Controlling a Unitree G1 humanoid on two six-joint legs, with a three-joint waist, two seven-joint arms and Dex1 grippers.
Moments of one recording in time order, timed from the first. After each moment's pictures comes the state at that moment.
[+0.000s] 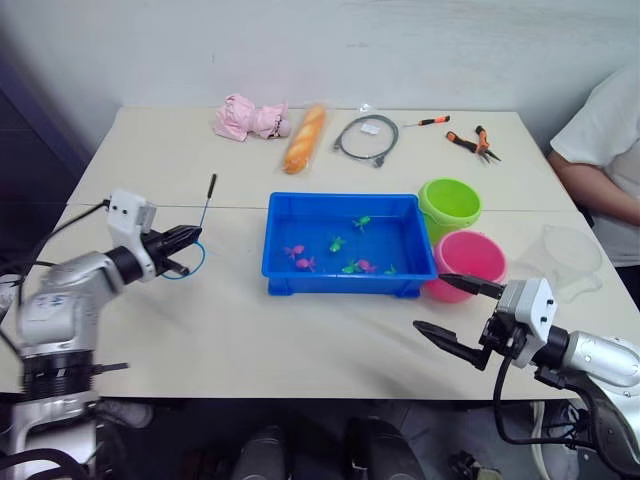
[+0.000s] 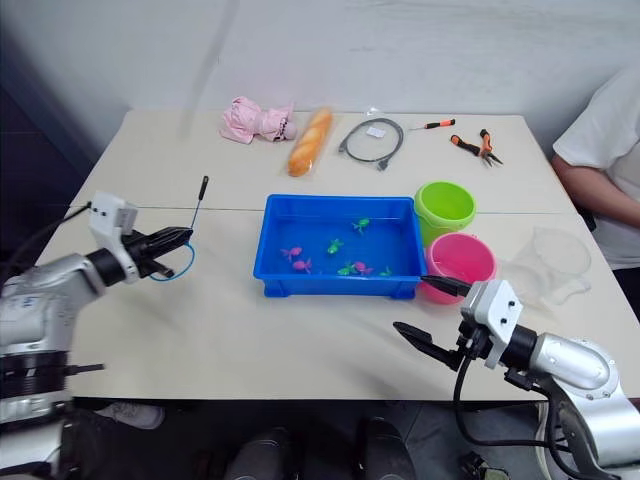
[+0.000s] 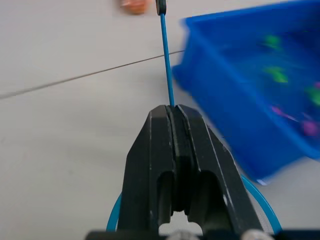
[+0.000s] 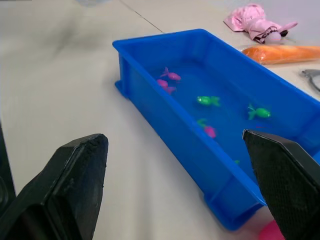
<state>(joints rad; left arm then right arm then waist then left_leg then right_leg) -0.40 0.78 0.26 0.04 -0.46 0.57 -0.93 0.06 -0.78 -0.18 -0.50 0.61 0.28 0.86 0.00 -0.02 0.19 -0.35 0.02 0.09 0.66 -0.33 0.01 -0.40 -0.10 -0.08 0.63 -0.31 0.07</state>
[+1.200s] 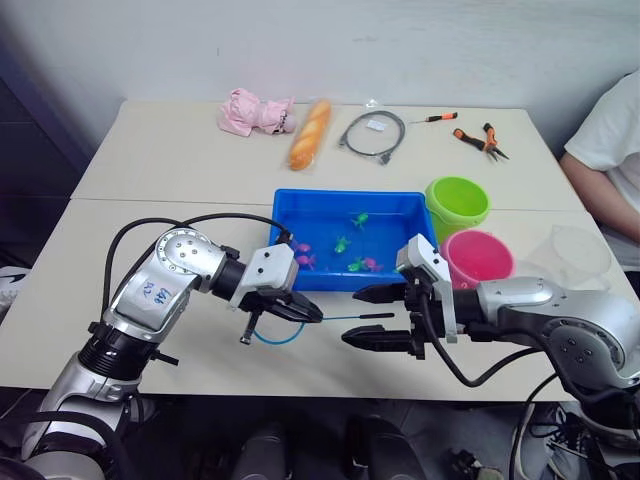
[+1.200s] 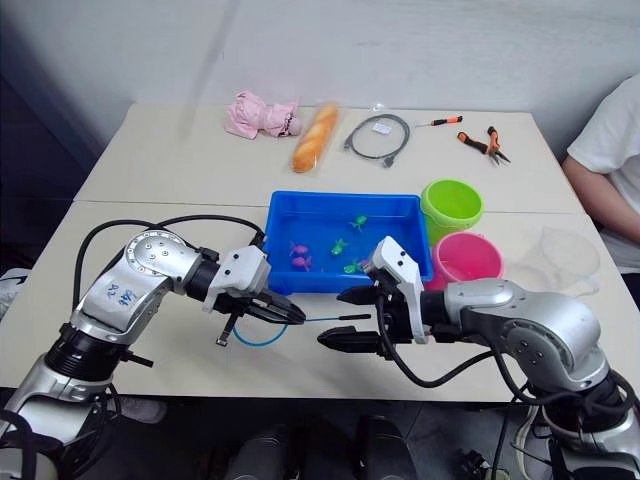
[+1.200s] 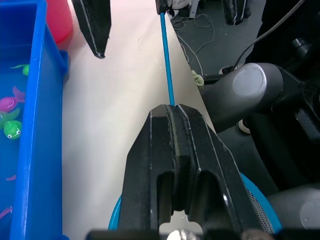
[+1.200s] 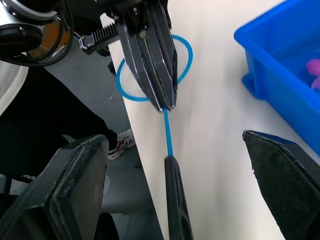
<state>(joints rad) -0.62 0.69 -0.29 -0.15 -0.32 0.41 -1.34 -0.44 -0.74 0.07 -0.54 0.97 1.12 0.69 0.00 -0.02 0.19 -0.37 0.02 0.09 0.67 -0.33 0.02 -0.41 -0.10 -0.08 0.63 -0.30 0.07</state>
